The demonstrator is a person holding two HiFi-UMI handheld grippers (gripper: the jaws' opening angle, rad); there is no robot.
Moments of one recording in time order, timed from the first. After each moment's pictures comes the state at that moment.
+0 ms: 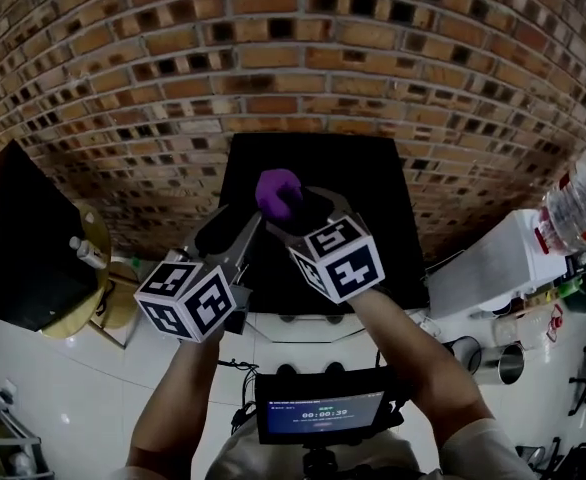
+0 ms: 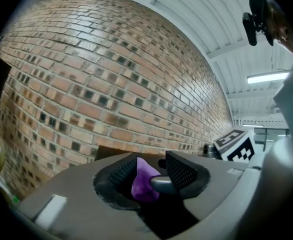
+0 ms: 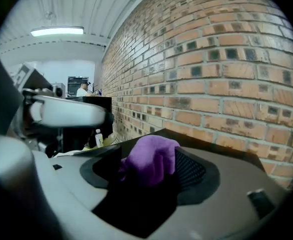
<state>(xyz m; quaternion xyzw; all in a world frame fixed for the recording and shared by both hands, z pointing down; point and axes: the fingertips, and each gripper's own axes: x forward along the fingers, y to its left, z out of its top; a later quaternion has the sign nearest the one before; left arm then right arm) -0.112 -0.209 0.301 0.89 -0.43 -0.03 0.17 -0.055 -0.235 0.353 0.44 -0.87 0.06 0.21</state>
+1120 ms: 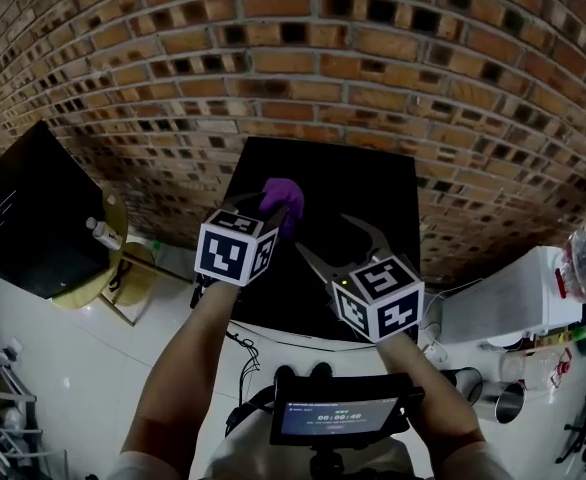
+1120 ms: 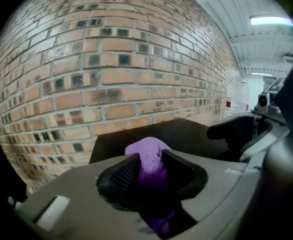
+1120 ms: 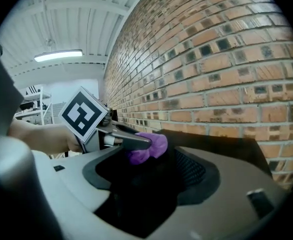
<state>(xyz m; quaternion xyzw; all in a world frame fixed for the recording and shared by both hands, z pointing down) -0.064 -0.284 0.375 0.85 -0.46 0.24 0.11 0.002 -0.214 0.347 0.40 -0.90 0.11 0.13</state>
